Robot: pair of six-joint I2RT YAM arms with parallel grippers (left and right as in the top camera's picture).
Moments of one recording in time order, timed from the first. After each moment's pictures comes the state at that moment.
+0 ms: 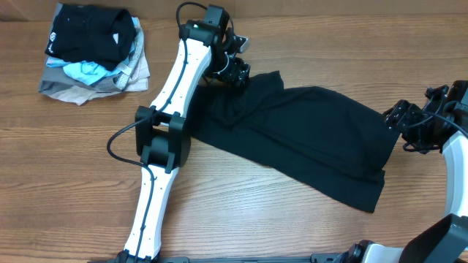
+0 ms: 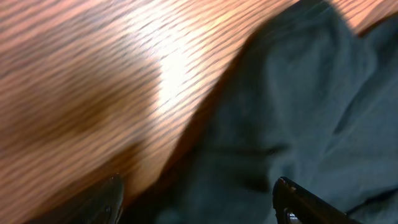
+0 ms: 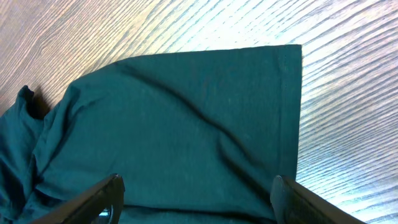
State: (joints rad) left arm -0.31 2.64 2.56 -1.24 0.37 0.11; right arm -0.46 1.49 1.16 -0.85 -0.30 0.20
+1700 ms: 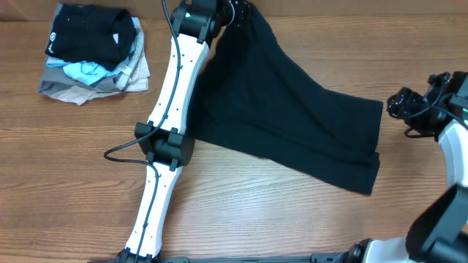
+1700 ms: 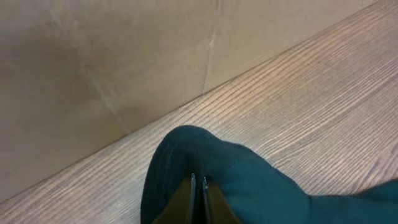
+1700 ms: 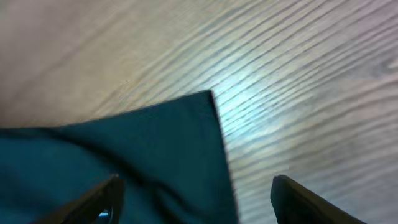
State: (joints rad) left arm -0.32 2.73 3.07 -0.97 0.25 0.08; right arm -0.46 1.63 1.16 -0.57 -0.27 0.17
